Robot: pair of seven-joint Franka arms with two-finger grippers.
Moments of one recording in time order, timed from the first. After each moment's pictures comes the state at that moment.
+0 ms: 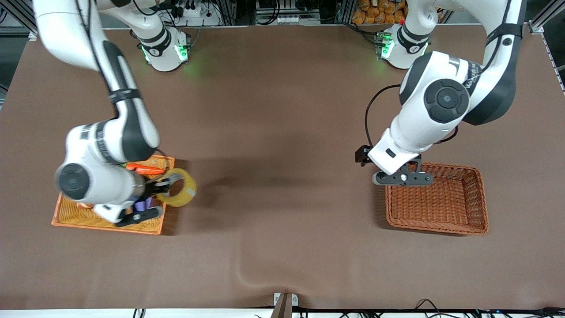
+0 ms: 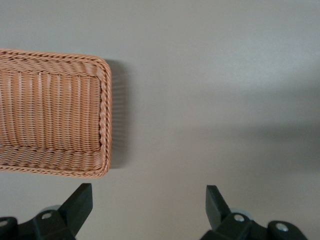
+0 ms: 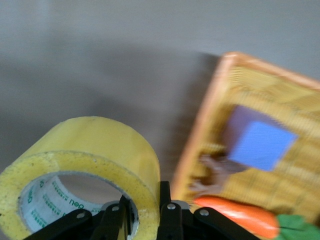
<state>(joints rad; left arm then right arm) -0.37 0.36 -0.03 -1.46 -0.01 1.81 -0.37 0.31 0.59 -0.08 -1.40 0.12 1.81 -0.06</state>
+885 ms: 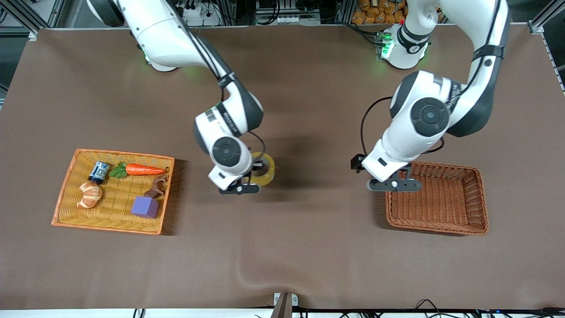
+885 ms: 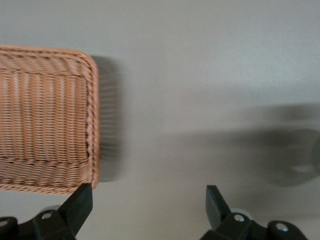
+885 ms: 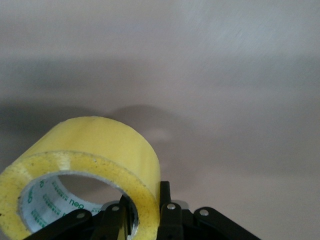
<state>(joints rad) -0.39 0.39 -0.04 -1.62 -0.01 2.00 -0.37 0.68 0.75 -0.08 -1.40 0.16 1.96 0.57</state>
